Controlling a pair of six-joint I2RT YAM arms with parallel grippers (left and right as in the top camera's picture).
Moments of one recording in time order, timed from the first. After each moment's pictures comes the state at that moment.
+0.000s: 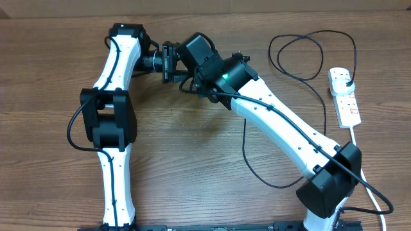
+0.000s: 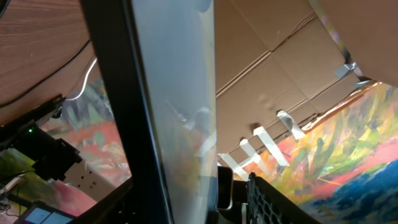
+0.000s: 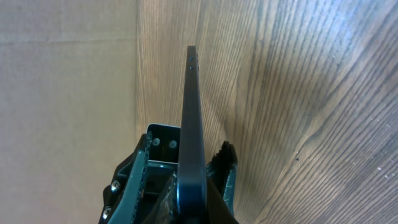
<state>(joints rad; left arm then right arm) -0.07 2.50 2.22 -1.66 1.55 -0.43 0.73 1.93 1.89 -0.92 0.32 1.99</state>
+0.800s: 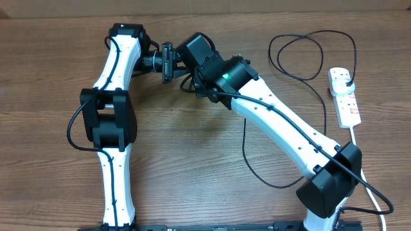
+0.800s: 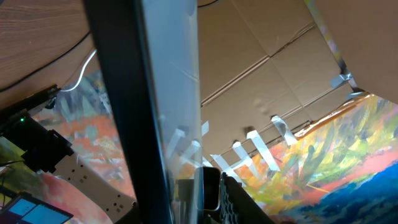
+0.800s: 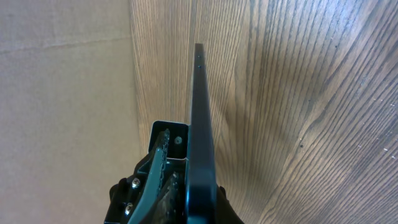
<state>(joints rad) -0.07 2.50 2.22 -1.66 1.55 -0.49 0.73 1.93 1.89 -0.91 0.29 2.06</state>
